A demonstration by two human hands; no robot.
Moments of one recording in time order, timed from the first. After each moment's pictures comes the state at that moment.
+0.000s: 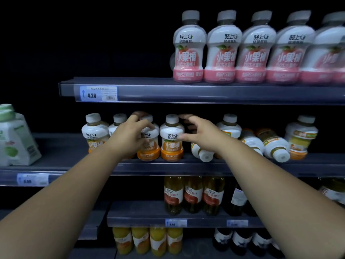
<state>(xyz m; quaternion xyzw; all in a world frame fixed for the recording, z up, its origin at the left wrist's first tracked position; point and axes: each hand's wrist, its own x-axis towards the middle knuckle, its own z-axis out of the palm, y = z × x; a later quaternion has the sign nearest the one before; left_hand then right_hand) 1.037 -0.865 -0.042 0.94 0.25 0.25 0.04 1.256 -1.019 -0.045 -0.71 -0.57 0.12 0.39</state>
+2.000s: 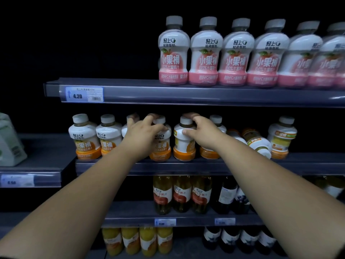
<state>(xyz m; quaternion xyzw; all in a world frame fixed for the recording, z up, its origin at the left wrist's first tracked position) 1.095 -0.906 -0.051 0.93 0.23 0.25 -0.14 1.279 -1.043 -0.037 -0.77 -0.51 0.06 0.38</state>
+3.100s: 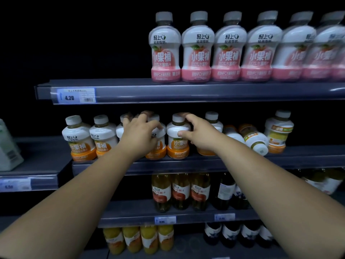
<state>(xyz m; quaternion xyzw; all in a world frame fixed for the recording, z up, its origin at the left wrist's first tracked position) 1.099 -0.918 -0.044 0.93 0.25 0.27 -0.09 1.271 -1.059 -0.039 -0.76 -0.52 0.08 0.38</state>
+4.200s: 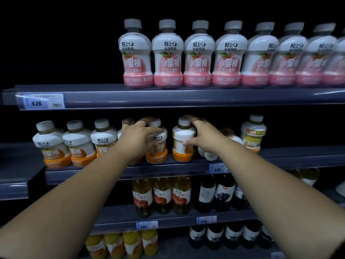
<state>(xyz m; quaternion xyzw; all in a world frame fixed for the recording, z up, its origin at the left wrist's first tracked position) 1.148 -0.948 -0.043 0.94 0.22 0.24 -0.09 1.347 -1.108 -0.041 -0.81 -0.50 0.04 0.31</state>
